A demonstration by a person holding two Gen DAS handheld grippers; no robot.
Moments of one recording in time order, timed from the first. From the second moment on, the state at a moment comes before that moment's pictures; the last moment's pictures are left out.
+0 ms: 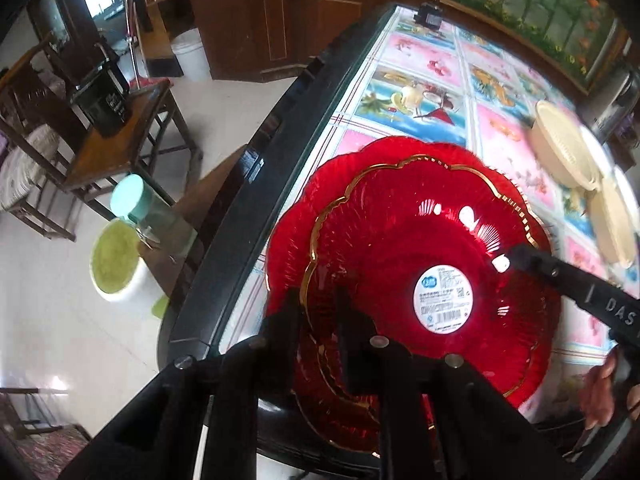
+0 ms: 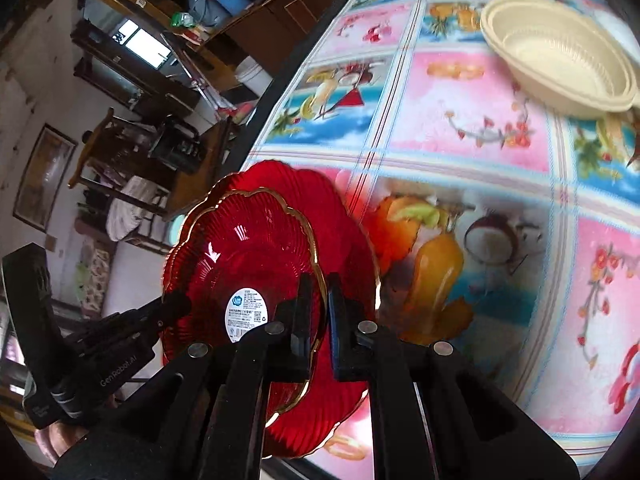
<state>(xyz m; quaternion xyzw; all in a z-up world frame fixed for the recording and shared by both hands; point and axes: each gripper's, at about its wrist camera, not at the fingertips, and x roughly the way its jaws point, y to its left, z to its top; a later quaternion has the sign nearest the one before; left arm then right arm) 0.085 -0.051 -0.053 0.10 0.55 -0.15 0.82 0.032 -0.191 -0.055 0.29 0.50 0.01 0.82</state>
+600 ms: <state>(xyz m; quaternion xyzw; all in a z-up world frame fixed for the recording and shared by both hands) 0.040 -0.057 0.008 0.12 0.44 -0.13 0.88 0.008 -0.175 -0.002 0.12 0.42 -0.02 0.90</state>
